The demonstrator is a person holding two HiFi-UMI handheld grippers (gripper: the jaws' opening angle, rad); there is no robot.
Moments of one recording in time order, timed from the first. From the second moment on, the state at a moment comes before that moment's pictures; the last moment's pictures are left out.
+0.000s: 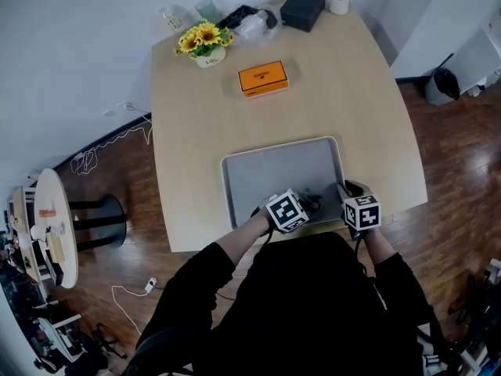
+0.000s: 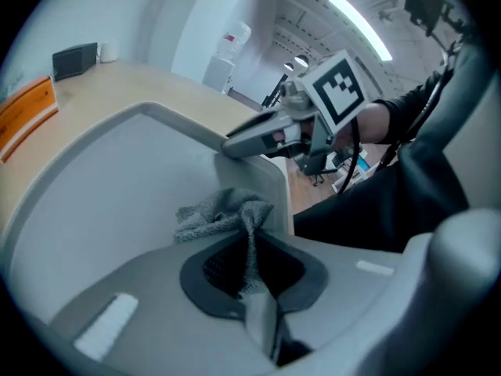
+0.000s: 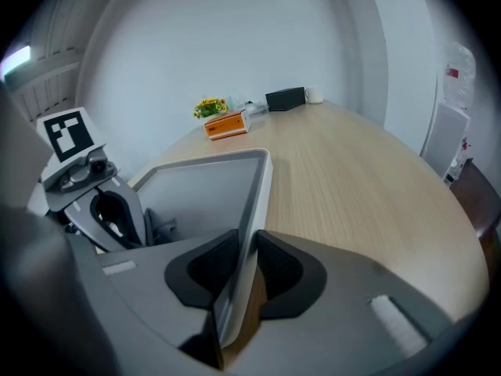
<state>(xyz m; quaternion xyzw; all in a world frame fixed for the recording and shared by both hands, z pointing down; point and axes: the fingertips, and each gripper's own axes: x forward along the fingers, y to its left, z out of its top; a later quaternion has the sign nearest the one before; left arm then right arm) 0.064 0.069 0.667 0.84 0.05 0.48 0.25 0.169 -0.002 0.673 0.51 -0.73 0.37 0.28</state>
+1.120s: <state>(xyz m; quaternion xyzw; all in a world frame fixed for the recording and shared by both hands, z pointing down) 0.052 0.018 0.665 0.84 0.01 0.47 0.25 0.172 -0.002 0.674 0.51 -0.73 0.37 0.26</state>
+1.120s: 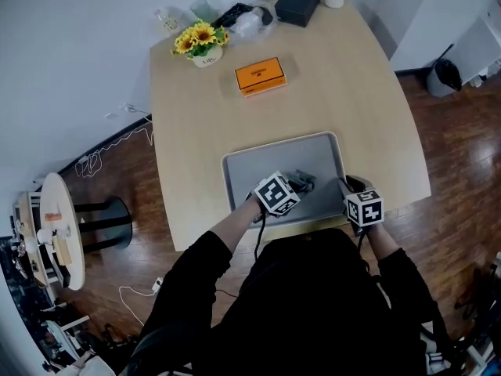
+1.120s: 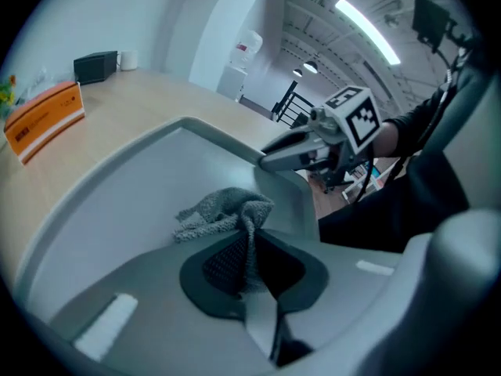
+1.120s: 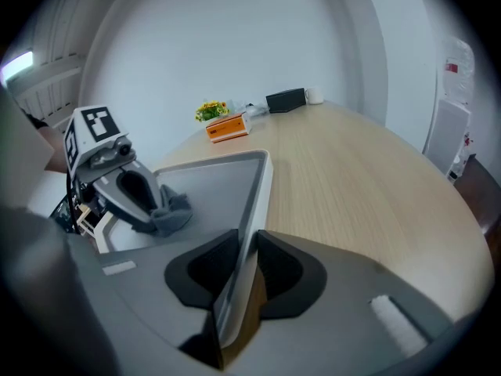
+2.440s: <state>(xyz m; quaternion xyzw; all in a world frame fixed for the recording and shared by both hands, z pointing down) -0.010 -0.082 0.665 0.86 -0.10 0.47 0.17 0.173 -0.002 0.672 0.53 -0.72 0.37 0.26</state>
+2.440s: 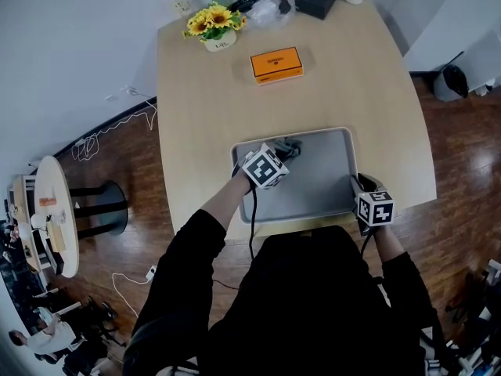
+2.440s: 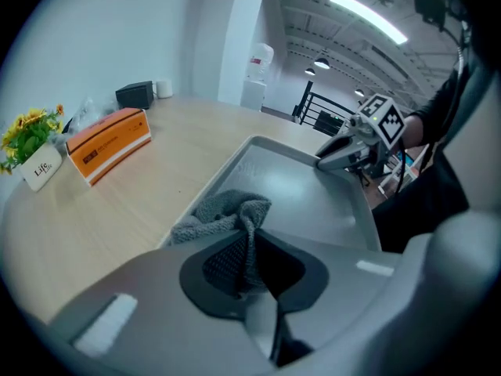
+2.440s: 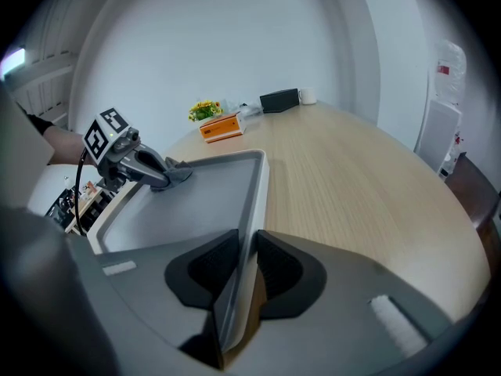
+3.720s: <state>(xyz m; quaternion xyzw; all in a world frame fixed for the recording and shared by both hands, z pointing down) -0.069 -0.111 0.671 0.87 -0.10 0.47 0.13 0.172 -0.002 0.675 0.55 -0.70 0.37 0.28</state>
